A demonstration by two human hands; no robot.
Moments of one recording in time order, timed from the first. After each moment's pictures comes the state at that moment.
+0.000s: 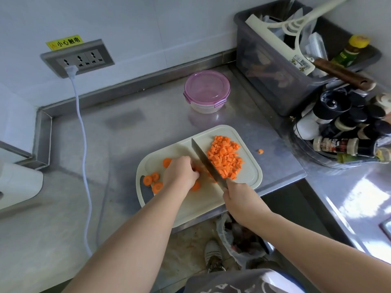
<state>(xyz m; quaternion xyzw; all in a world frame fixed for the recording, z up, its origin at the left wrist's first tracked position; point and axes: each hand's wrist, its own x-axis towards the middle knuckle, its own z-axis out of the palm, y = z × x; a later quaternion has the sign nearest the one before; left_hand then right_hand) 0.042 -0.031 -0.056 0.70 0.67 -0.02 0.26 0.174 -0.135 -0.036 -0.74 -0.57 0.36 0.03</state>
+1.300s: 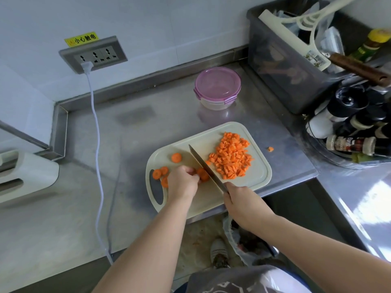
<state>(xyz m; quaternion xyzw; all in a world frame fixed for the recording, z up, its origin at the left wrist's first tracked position) 0.026 -0.068 -0.064 0.47 0.74 0.18 0.45 0.165 -0.146 -0.045 -0.70 -0.61 0.37 0.04</state>
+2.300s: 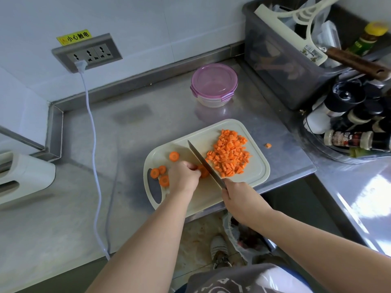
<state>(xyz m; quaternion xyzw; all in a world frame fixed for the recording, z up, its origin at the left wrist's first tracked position) 0.033 -0.063 -0.053 0.50 0.73 0.15 0.44 0.163 -0.142 -0.041 -0.70 -0.61 0.37 0.05</state>
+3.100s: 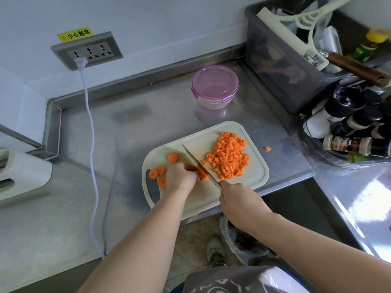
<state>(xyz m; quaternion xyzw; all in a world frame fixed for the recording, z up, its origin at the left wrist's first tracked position) 0.029 -0.056 -0.060 0.47 0.72 0.15 0.49 0.154 -0.141 -0.018 -0.69 -0.65 0.32 -0.03</state>
